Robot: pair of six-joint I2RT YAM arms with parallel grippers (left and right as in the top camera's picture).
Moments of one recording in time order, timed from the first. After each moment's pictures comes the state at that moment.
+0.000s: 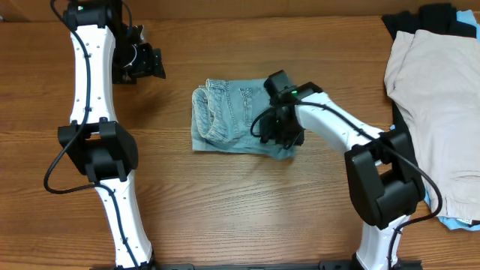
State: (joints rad) left arm 0.09 2.43 2.54 -1.60 0.23 -0.03; right arm 0.44 2.03 1.42 -0.85 -0.13 0.47
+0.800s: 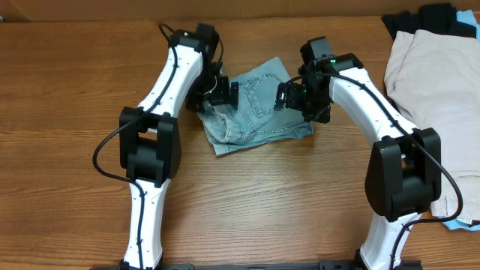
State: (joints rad) left arm -0.26 2.43 2.14 -1.33 0.27 -0.27; right arm 0.26 2.03 1.62 -0.99 -0.23 0.46
